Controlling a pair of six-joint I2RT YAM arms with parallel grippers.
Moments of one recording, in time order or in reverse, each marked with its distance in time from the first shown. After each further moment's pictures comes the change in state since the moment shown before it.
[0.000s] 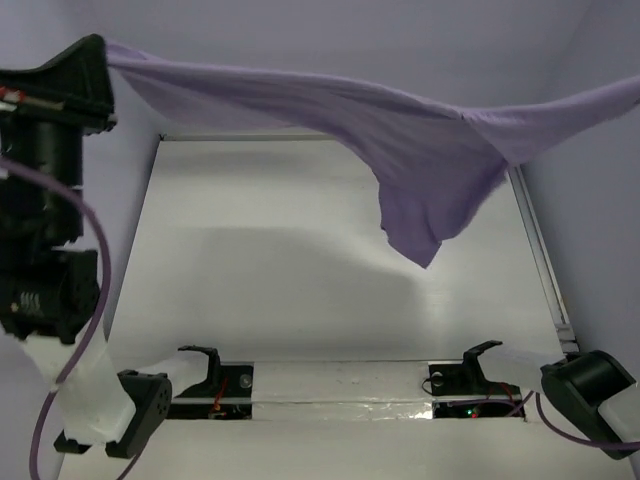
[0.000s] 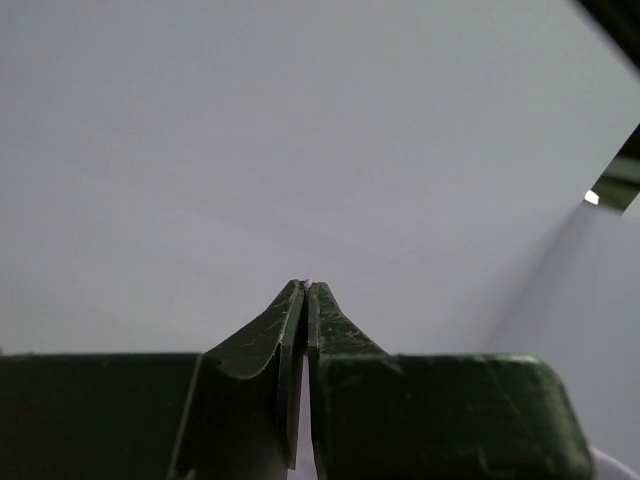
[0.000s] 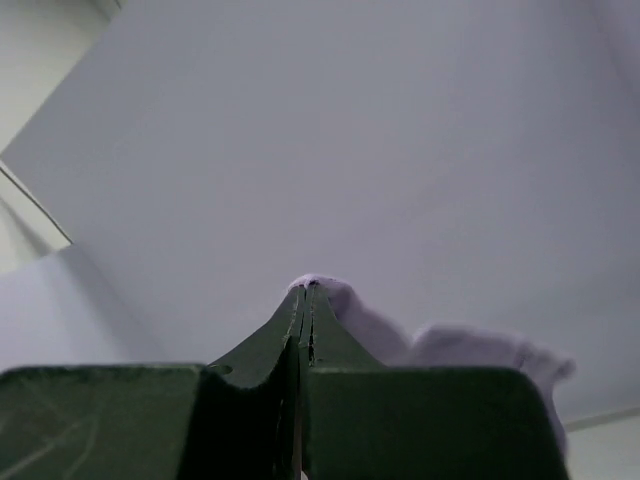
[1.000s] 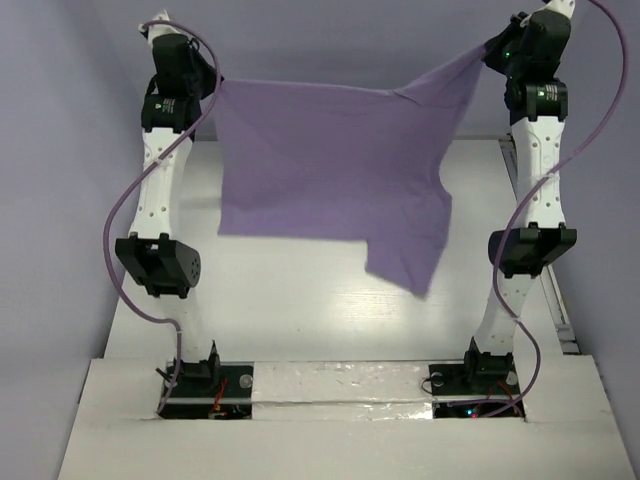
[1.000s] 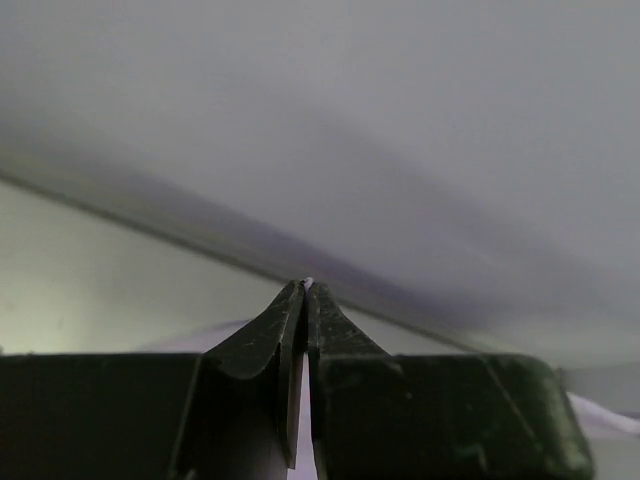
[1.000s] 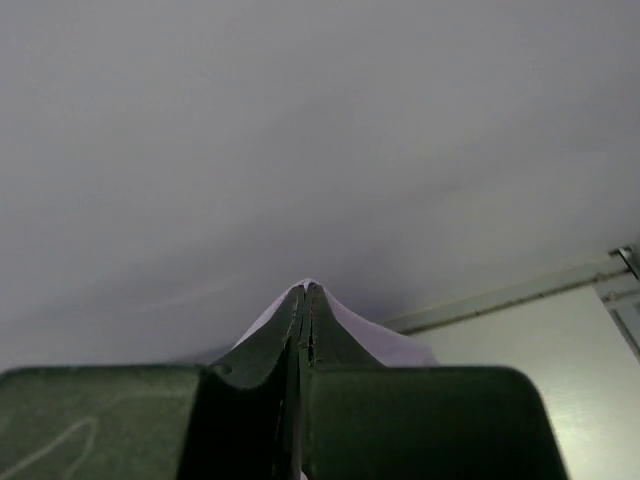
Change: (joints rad) left arm 0.051 0.723 0.071 -0.085 -0.073 -0.023; right arm -0.410 0.869 0.014 0.233 -0.291 -0.035
